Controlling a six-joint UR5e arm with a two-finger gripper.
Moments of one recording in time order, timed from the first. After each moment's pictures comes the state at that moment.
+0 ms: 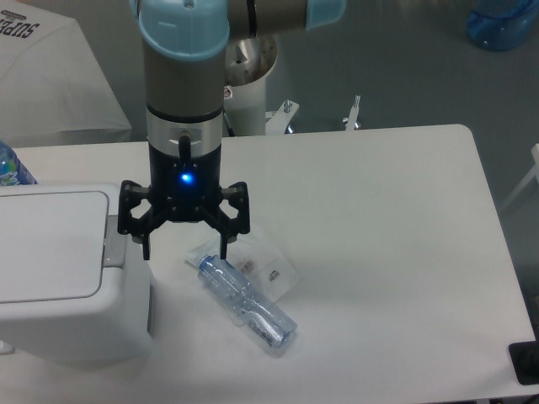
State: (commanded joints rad) arm 2.24 -1.84 -1.28 -1.19 1.36 0.09
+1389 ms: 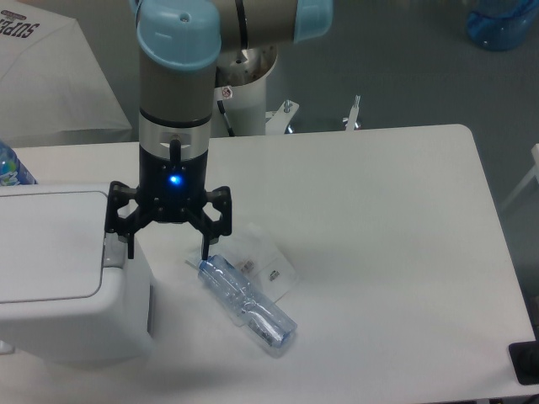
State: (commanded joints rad) arm 2.22 -1.80 -1.42 -1.09 1.32 0.07
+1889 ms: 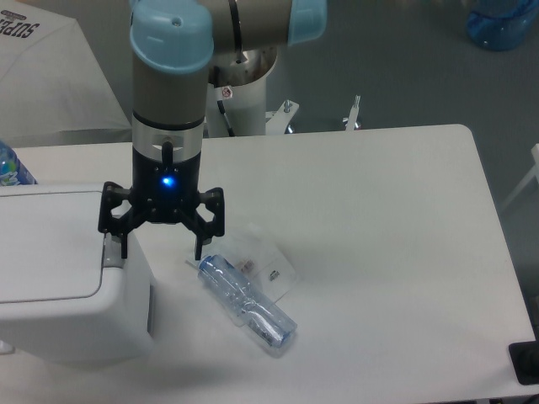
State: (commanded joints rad) arm 2.21 -1.80 -1.43 -1.09 1.32 0.07
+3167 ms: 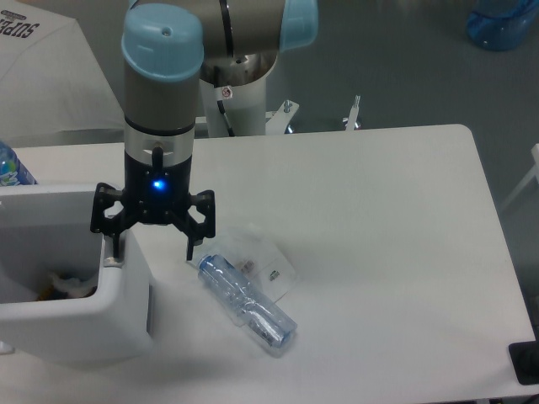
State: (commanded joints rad) arm 2.20 -1.80 -1.40 -1.08 1.32 0.10
